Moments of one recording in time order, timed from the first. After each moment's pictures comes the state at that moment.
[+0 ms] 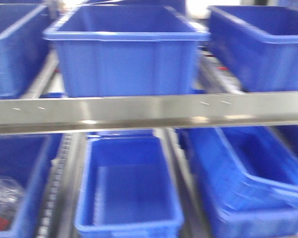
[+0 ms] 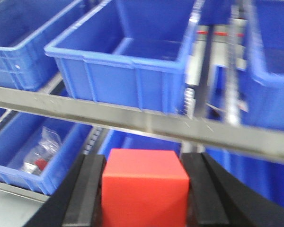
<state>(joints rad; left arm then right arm) 0.01 -0.01 0.01 0.01 0.13 -0.02 0.43 0.33 -0.55 -0.13 0.46 0.18</state>
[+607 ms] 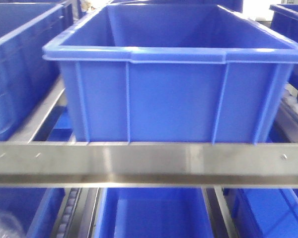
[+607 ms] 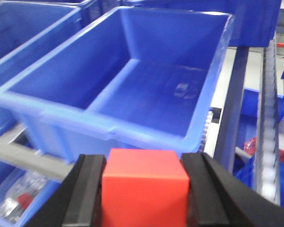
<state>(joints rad) 0.01 -0.01 0.01 0.01 0.13 -0.02 0.43 0.33 -0.55 -0.13 0.46 0.18</state>
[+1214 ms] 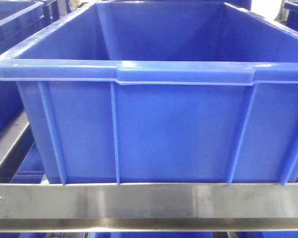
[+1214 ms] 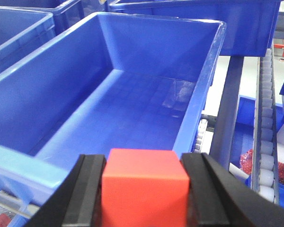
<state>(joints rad) 0.01 -0.01 0.01 0.01 0.13 -0.02 0.43 0.33 -0.55 -0.13 0.46 0.18</state>
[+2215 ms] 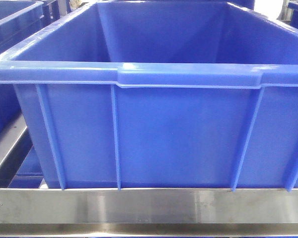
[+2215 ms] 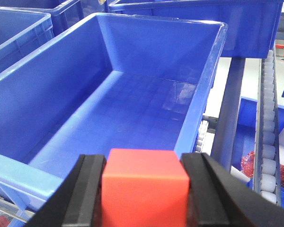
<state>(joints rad) 0.01 -0.01 0.01 0.01 0.13 -0.02 0.43 0.33 -0.55 -0.13 0.46 0.18</state>
